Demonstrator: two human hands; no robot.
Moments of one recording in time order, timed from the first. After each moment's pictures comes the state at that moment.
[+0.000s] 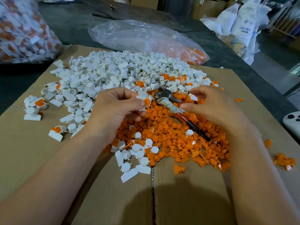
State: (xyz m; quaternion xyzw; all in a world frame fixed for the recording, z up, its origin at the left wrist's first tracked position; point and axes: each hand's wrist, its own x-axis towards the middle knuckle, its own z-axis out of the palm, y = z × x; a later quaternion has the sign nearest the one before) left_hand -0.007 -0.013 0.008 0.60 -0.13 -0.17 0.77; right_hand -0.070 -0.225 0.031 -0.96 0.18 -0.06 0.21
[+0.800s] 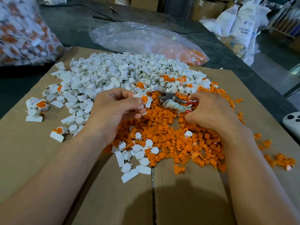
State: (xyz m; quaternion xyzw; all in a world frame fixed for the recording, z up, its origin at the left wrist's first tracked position) left_hand -0.003 -0.013 0.004 0.56 -0.12 -0.17 0.80; right_hand -0.066 -0.214 0.026 -0.98 0.20 -0.06 0.06
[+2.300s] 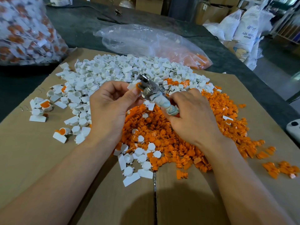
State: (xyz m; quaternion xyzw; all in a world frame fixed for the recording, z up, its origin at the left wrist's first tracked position) left_hand -0.004 -0.021 -0.001 0.51 -0.15 0.01 0.85; right_hand -0.064 -0.171 0.019 -0.98 0.02 -0.18 0.05
